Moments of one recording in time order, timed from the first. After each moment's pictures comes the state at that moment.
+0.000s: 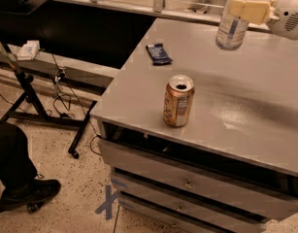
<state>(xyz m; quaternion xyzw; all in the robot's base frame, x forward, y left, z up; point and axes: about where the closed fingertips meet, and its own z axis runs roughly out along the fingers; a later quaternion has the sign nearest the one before) 0.654 -0.227 1.044 -0.27 0.65 0.32 0.64</state>
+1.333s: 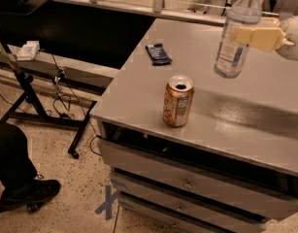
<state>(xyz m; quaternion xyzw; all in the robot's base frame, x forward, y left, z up) 0.576 -0.208 1.017 -0.35 0.61 0.43 0.56</state>
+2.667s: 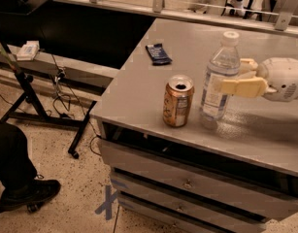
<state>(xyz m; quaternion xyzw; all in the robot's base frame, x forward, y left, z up) 0.501 -0.168 0.946 -0.45 0.56 0.48 0.51</state>
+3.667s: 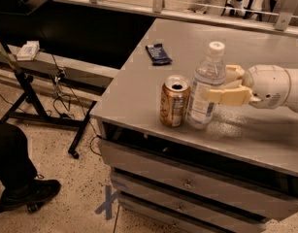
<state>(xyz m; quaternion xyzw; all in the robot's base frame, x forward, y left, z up) 0.489 -0.138 0.934 -0.48 0.53 0.47 0.52</state>
